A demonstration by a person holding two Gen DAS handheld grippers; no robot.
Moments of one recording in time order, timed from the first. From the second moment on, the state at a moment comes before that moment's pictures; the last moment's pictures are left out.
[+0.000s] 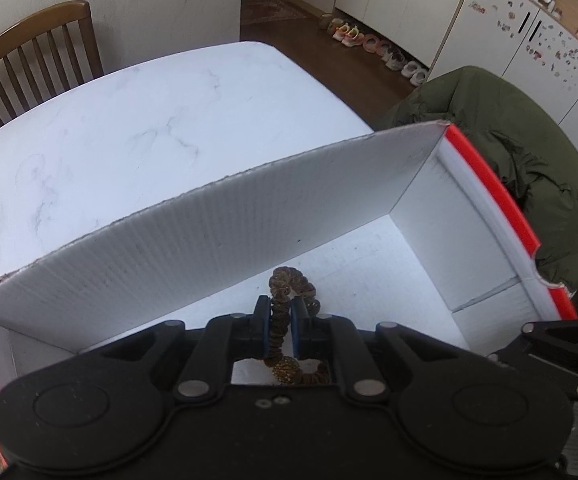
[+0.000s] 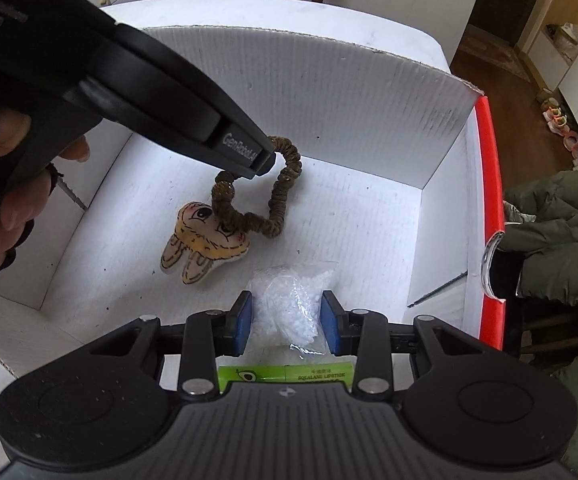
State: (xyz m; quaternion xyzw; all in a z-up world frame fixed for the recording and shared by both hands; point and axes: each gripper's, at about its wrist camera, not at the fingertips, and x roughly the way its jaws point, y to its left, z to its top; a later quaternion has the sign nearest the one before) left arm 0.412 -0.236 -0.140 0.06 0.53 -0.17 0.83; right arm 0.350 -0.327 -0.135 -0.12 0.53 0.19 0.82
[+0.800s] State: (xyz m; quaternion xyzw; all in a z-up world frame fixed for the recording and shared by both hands) left arm 0.394 -0.226 -0.119 0.06 0.51 -0.18 0.84; right arm 0.333 -0.339 -0.110 -0.09 0.50 0.19 0.84
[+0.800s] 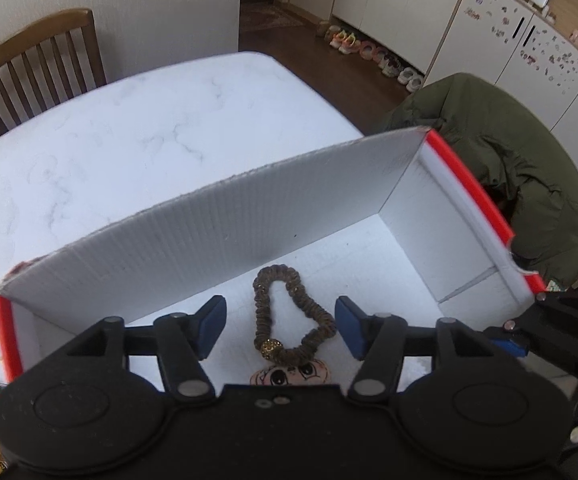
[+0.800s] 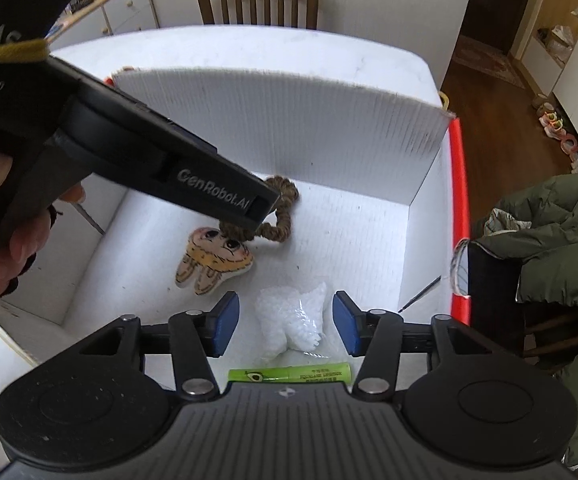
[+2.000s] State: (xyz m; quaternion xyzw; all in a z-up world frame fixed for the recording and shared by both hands) left arm 0.241 -0.087 -0.031 0.00 0.40 -0.19 0.90; right arm 0.244 -0.283 -0.037 -0.02 0.42 0.22 0.88
